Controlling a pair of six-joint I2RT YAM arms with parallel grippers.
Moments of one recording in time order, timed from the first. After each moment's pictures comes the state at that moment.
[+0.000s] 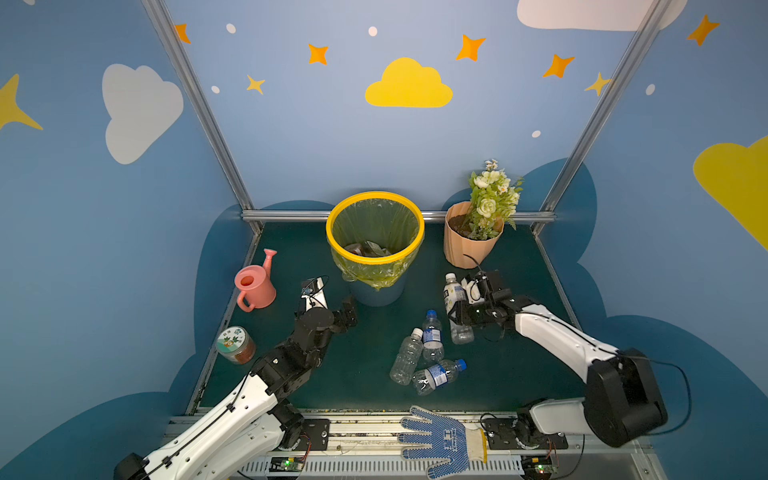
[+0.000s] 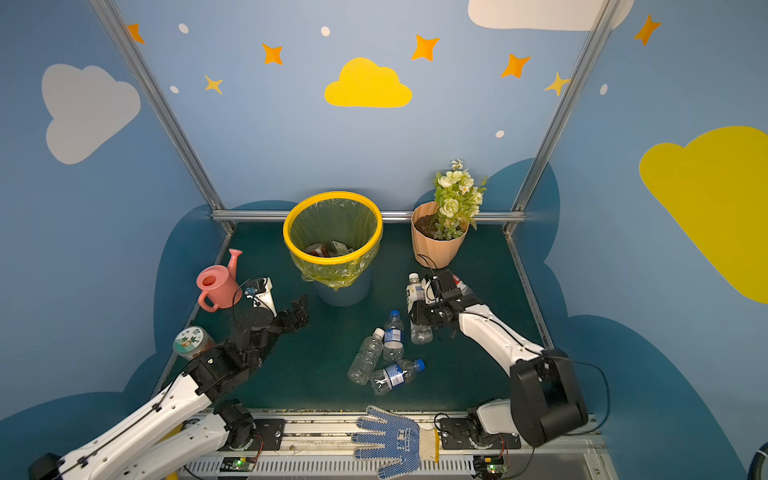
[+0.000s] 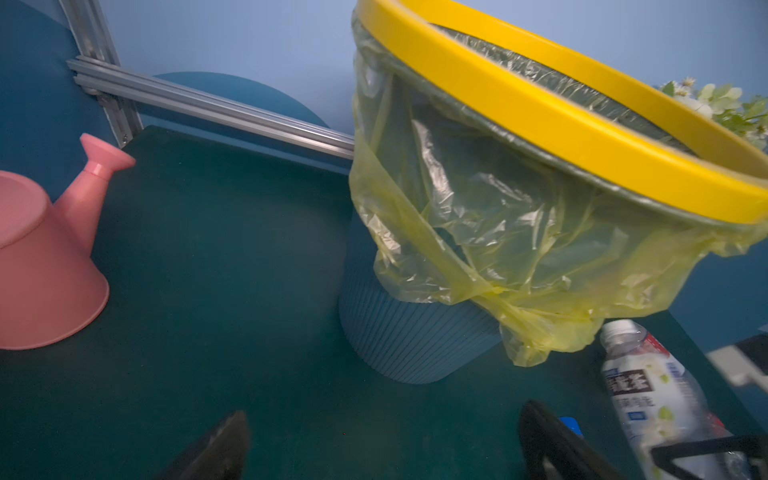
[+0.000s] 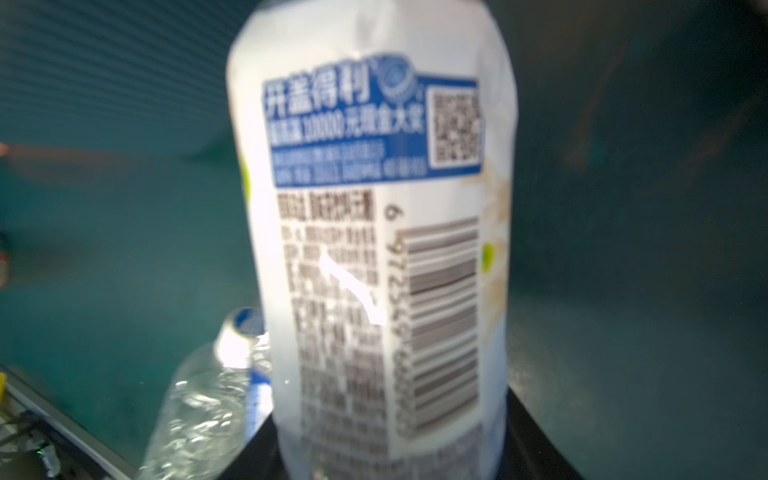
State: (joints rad) left arm -0.67 0.74 0.59 -0.28 -0.53 -0.57; right arm 0.40 1.32 0.84 -0.50 -0.23 0.37
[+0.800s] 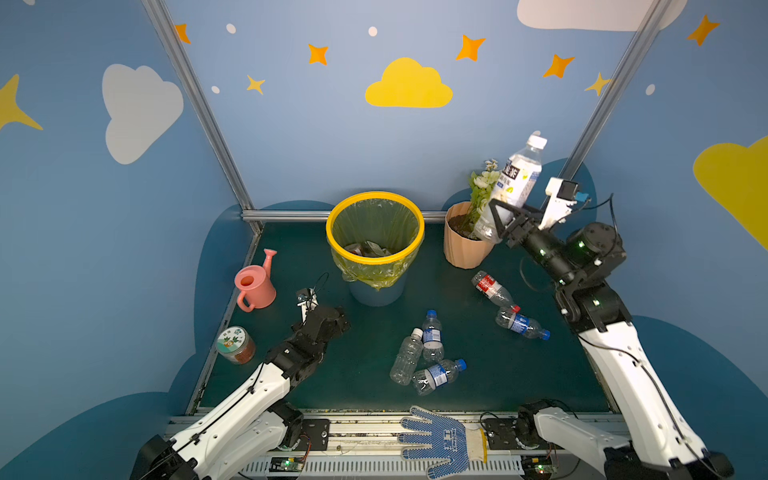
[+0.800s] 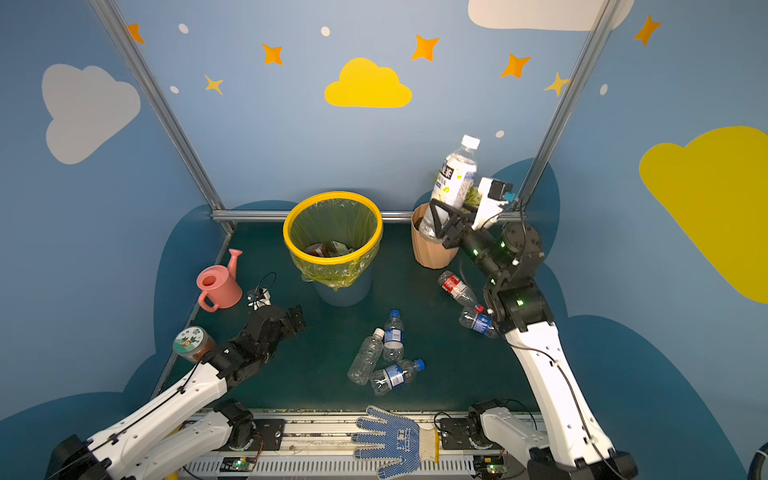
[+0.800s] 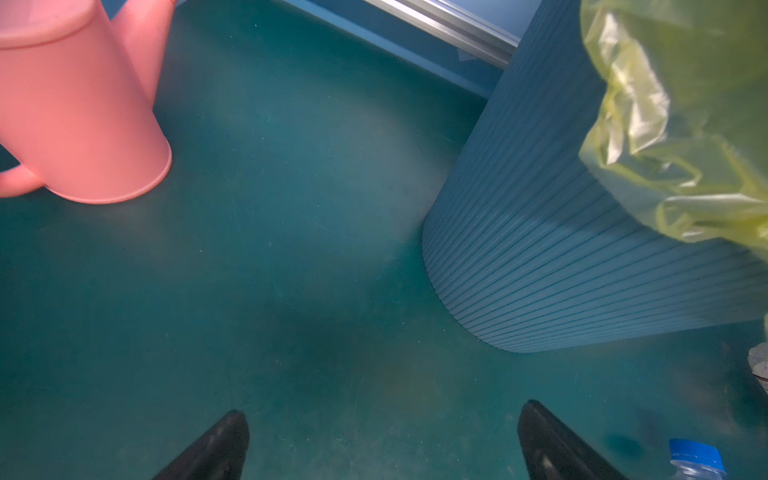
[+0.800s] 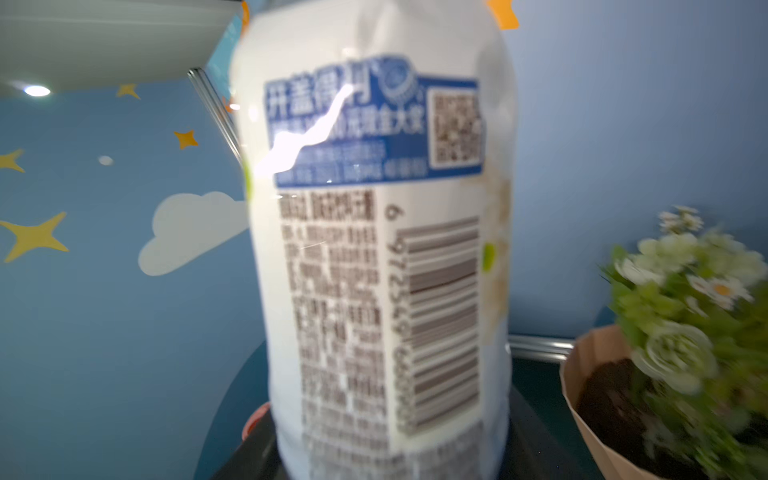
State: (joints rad) left arm -0.55 0.87 0.52 -0.34 -0.48 -0.75; right arm 0.32 1.15 1.36 -0.02 -0.32 0.49
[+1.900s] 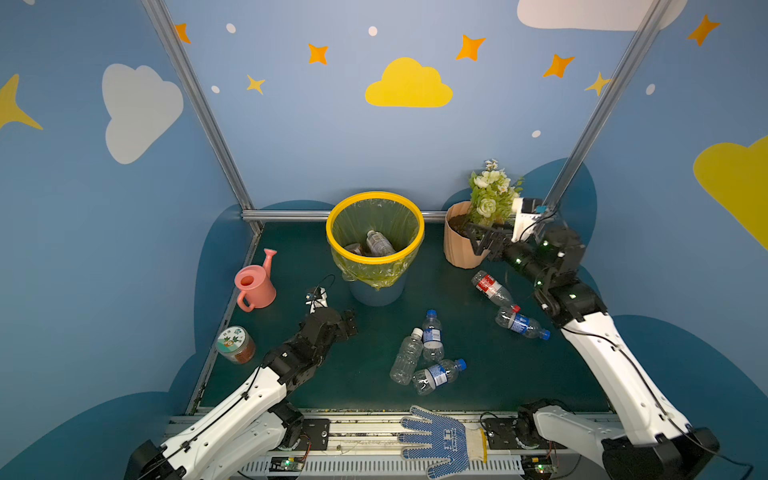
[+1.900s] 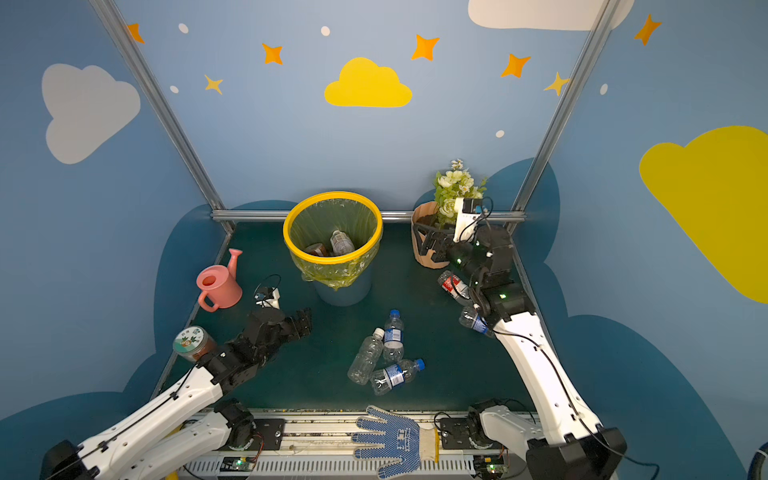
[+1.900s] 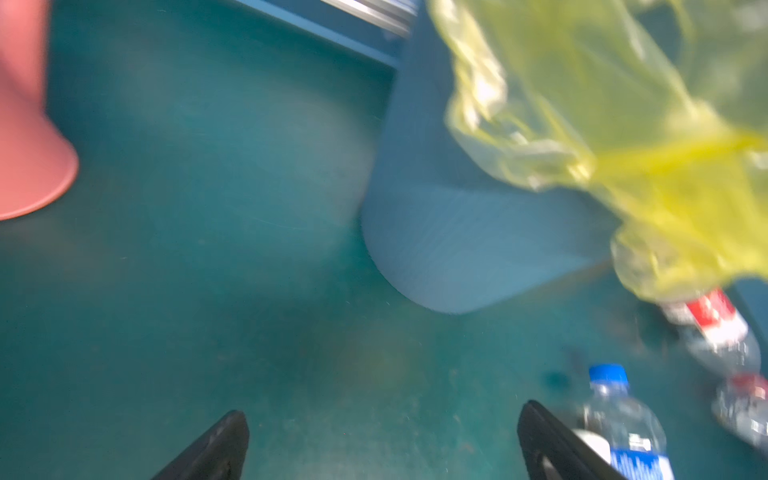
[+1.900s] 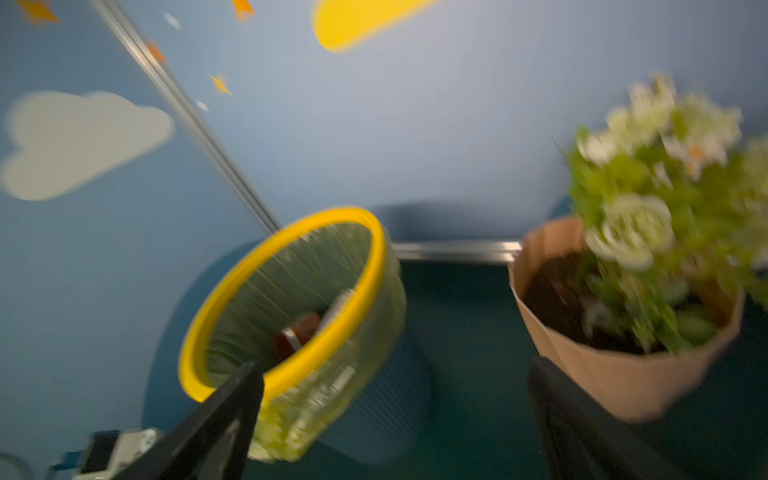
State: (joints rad) left arm -0.64 0.84 0.54 -0.35 -0.39 -0.67; right arm 0.30 1.12 1.11 -0.20 -0.22 0.38
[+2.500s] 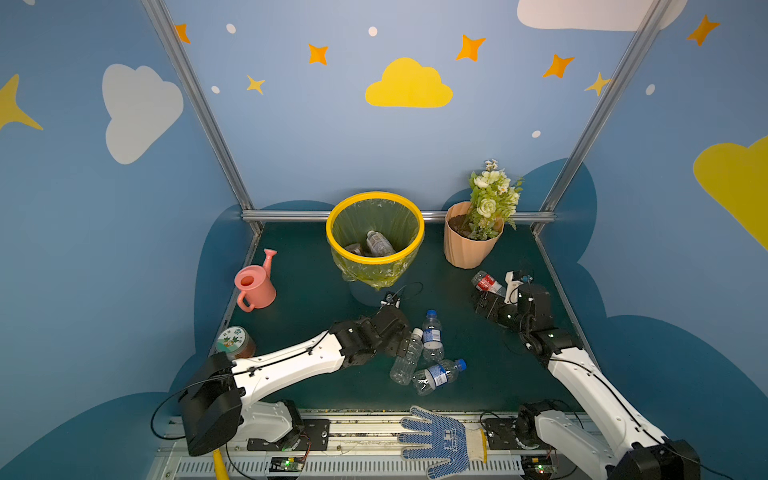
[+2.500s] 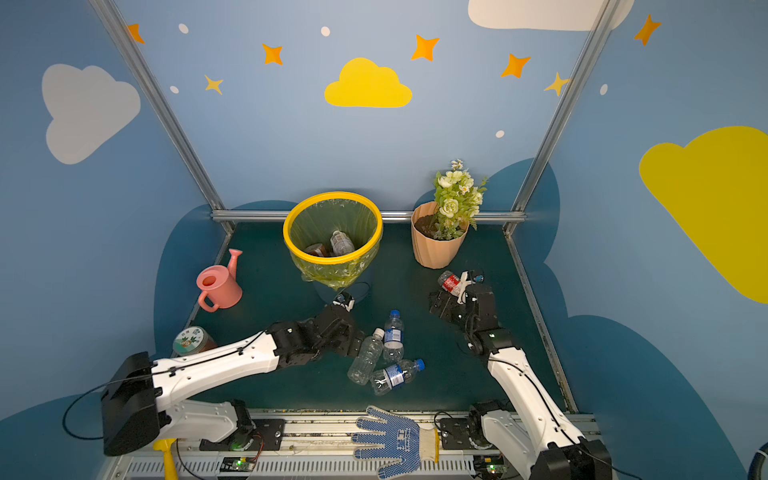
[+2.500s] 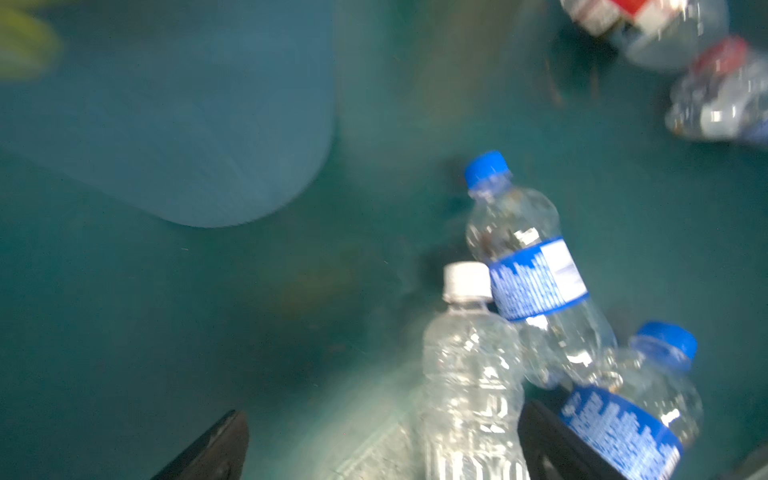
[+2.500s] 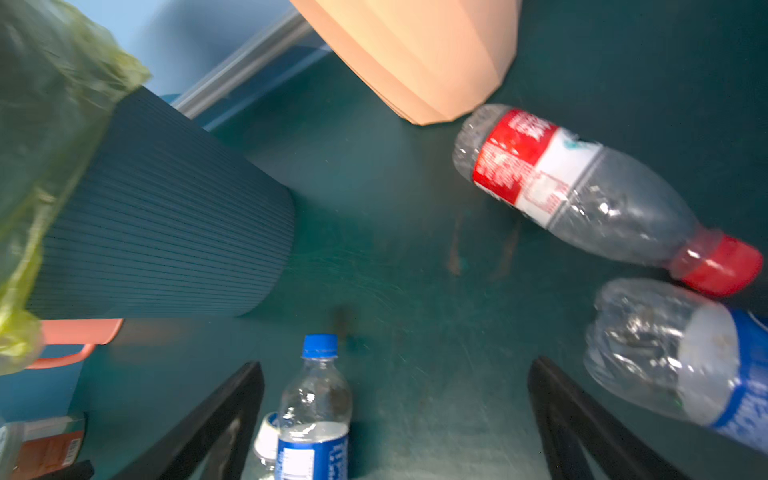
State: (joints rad) left arm -1.00 1.36 0.92 -0.53 -0.29 -0.54; right arm 0.23 0.94 0.60 -0.27 -0.13 0.53
